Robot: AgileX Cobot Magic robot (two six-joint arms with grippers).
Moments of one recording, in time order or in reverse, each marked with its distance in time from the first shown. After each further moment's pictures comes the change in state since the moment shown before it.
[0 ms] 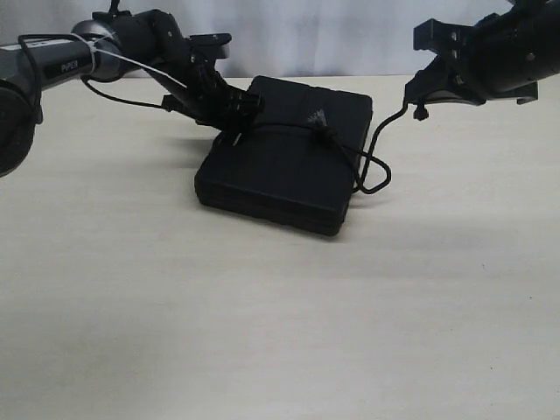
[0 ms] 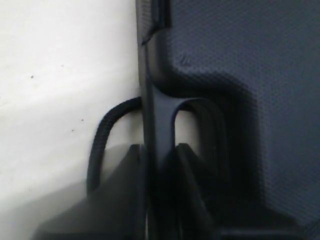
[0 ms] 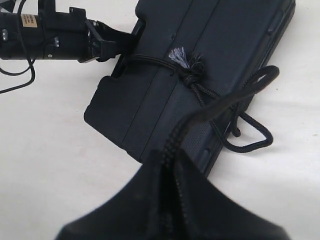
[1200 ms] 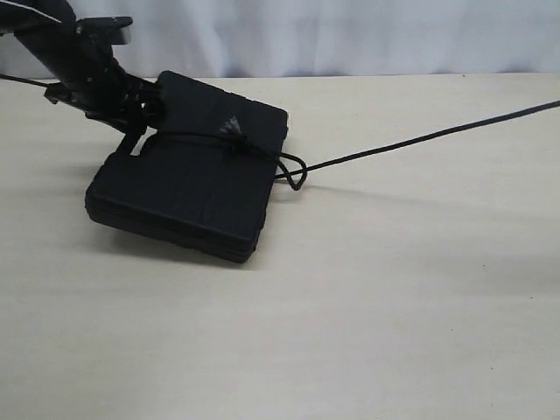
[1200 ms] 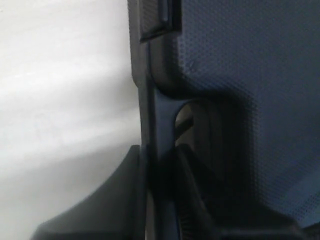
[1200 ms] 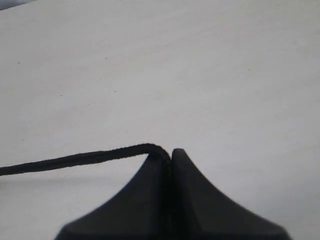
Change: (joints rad) left arm 0.181 -0.372 0.430 0.112 0.079 0.034; right arm -0.324 -0.156 0.139 -0.617 -0.225 0.340
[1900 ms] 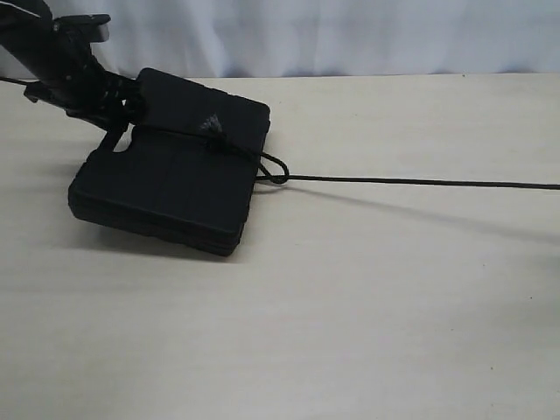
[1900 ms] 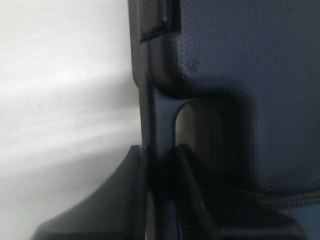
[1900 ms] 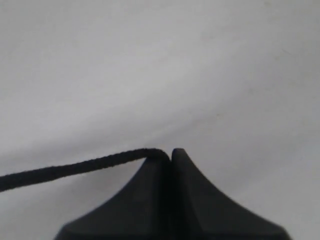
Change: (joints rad) left arm 0.057 0.000 0.000 0.005 -0.005 0.023; right arm -0.146 0.254 0.001 -0.513 0.093 0.378
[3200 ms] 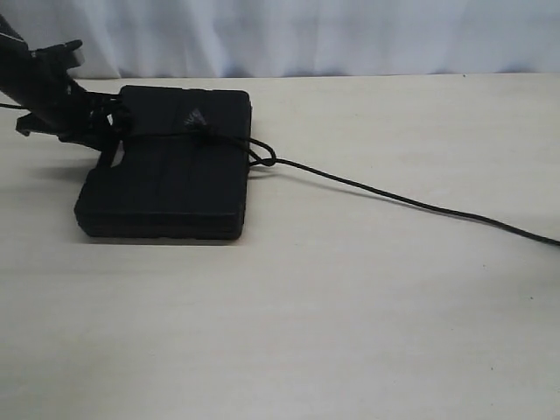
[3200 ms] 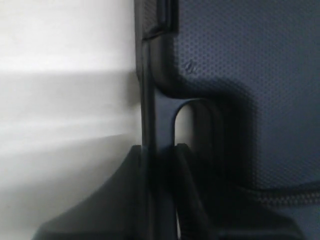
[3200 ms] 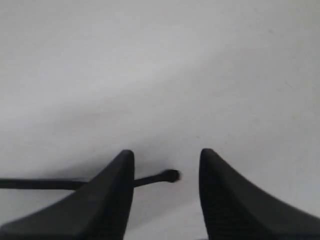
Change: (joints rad) left arm 0.084 0.066 0.074 -0.228 -0.098 0.098; right arm 0.114 0.089 -0.071 -0.104 0.019 0.003
